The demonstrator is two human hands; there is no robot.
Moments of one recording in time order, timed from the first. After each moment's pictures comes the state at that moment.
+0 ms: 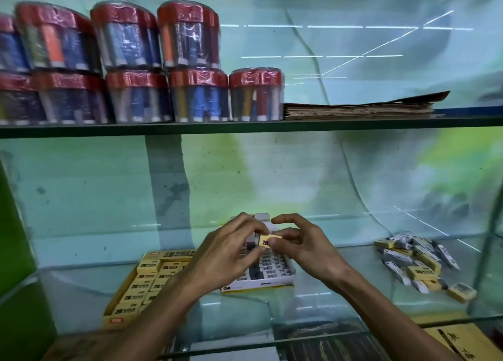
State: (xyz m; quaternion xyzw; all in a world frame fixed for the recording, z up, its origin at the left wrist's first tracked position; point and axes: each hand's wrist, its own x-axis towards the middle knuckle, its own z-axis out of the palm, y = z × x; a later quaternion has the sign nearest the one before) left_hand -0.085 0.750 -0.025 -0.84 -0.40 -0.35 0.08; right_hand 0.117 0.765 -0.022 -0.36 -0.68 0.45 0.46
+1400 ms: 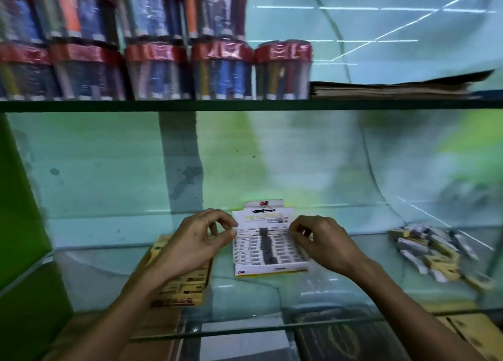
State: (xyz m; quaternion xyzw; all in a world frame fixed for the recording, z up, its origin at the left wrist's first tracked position) left_hand -0.146 0.740 -0.028 -0.76 -0.51 -0.39 -0.07; right_hand 0.127 0.790 -0.043 -0.48 -0.83 0.03 0.29
